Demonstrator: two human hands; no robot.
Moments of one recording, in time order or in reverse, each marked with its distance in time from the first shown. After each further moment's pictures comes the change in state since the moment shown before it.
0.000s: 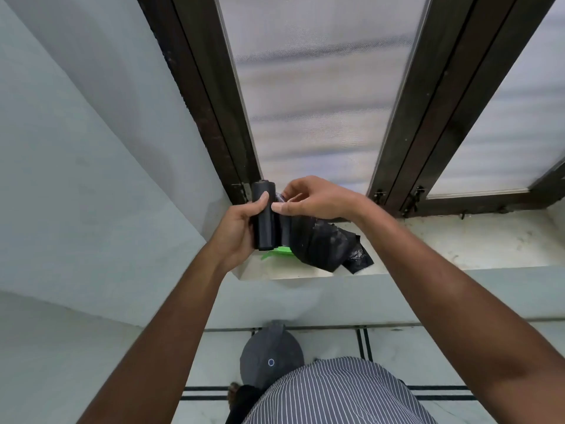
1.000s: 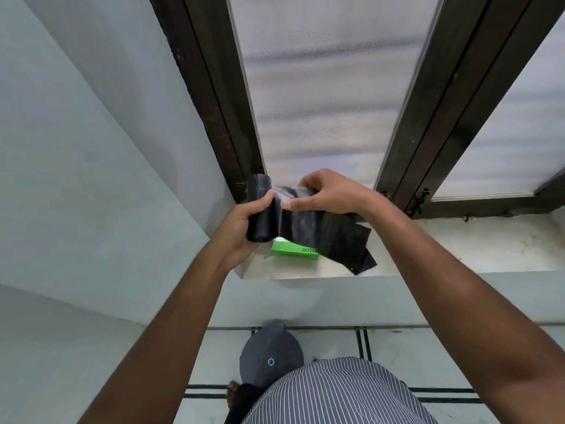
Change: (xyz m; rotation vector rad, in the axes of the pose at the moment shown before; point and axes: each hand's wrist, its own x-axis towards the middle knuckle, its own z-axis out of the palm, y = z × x) left_hand 0.005 0.001 -0.007 -0.038 0.042 -0.001; right_hand -0.010 -0.010 -0.017 -0.133 0.088 0.069
